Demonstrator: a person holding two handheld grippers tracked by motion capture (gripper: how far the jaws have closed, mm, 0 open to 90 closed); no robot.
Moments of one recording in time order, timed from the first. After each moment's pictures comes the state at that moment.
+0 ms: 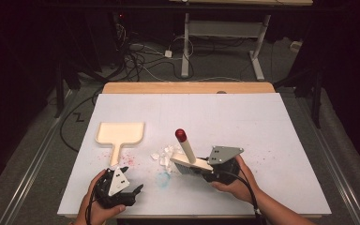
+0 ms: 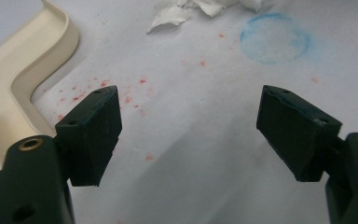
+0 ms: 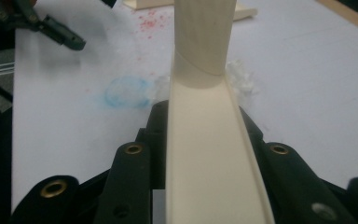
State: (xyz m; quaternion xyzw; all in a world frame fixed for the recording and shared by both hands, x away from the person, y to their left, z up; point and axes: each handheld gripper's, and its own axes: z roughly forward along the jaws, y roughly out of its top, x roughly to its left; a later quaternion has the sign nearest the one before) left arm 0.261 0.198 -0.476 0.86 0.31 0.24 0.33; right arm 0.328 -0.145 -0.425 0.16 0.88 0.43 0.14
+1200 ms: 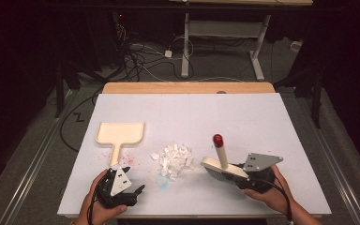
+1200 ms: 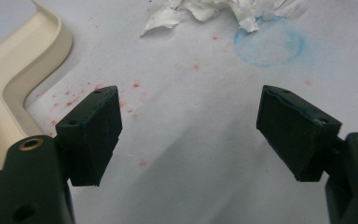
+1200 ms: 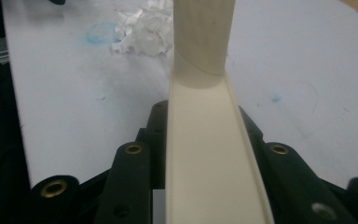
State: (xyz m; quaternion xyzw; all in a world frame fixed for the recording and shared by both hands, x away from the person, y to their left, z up) left arm 0.262 0.194 -0.476 0.86 0.31 0.23 0.33; right arm 0.308 -0.226 -0.426 0.20 0.88 0.41 0.15
